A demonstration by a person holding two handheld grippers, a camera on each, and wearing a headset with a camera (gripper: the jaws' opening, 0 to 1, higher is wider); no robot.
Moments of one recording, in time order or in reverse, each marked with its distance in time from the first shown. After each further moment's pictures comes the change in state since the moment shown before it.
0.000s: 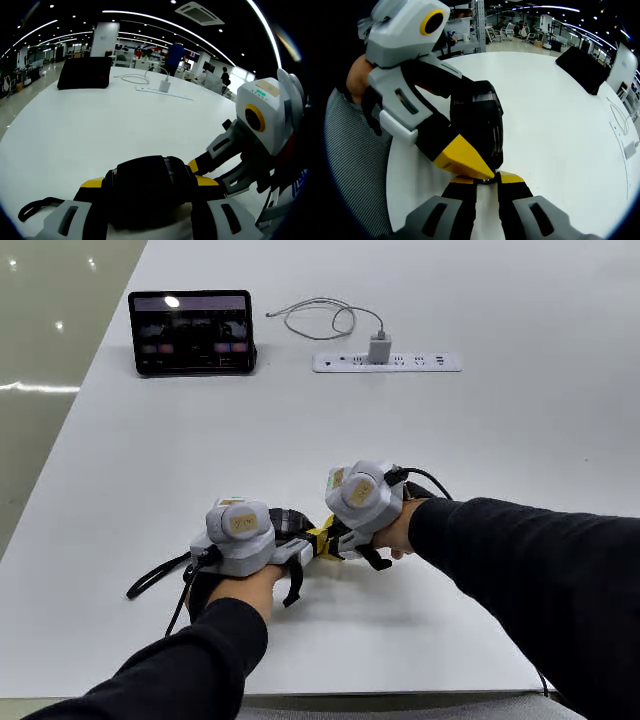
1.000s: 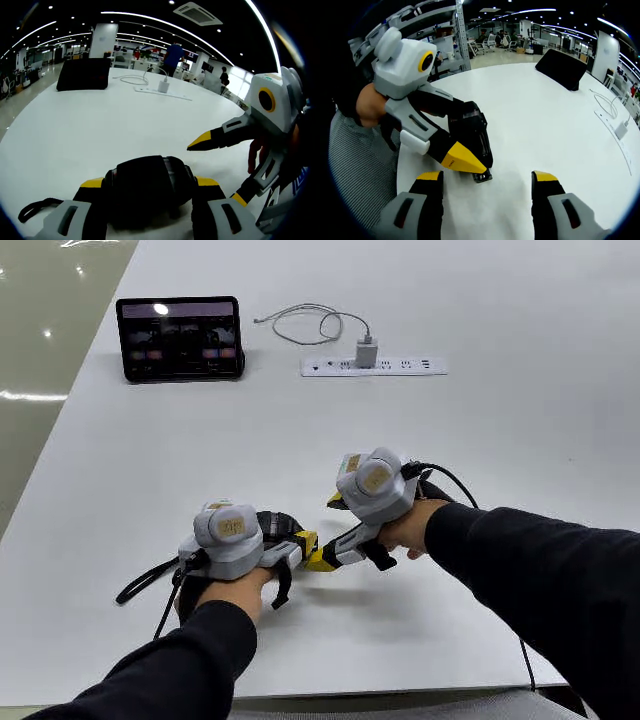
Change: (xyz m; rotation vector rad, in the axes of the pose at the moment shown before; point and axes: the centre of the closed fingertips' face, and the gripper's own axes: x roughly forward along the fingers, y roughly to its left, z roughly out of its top) left arm -0.001 -0.001 0.000 0.011 -0.009 -0.006; right arm -0.032 -0.006 0.006 0.159 -0.124 -0.059
